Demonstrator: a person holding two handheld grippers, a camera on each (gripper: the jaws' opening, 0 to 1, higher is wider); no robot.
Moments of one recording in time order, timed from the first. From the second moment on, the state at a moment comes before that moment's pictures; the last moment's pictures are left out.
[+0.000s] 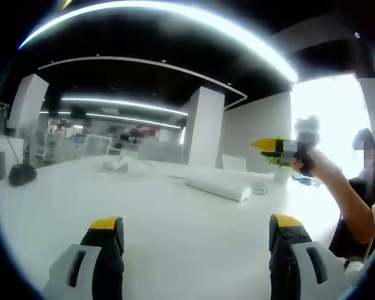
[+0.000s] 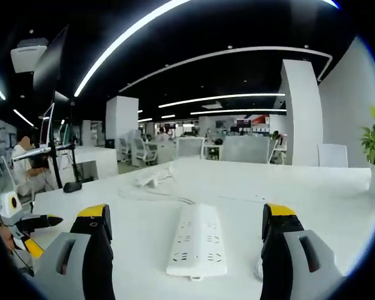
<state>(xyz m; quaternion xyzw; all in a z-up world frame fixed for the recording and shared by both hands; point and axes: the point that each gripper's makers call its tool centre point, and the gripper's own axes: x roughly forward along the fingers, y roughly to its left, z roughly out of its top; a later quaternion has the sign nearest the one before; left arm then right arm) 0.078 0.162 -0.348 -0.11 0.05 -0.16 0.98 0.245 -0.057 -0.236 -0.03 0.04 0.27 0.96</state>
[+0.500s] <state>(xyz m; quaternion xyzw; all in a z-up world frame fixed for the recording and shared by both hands) 0.076 0.164 -0.347 -0.11 0.04 -0.16 0.98 0.270 -0.046 -0.227 -0.01 0.01 0.26 0.97</state>
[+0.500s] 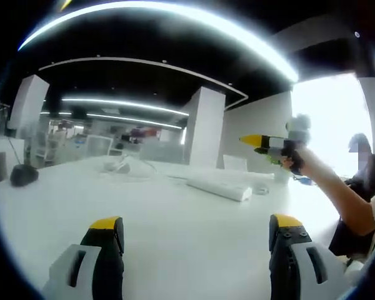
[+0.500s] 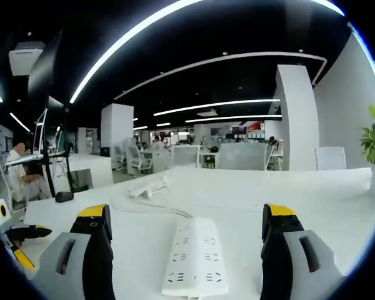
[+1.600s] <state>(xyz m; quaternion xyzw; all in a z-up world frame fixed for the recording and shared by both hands) 0.071 0.165 -0.346 -0.11 0.04 -0.16 0.98 0.297 -0.028 -0.238 -0.02 0.06 0.28 0.96</state>
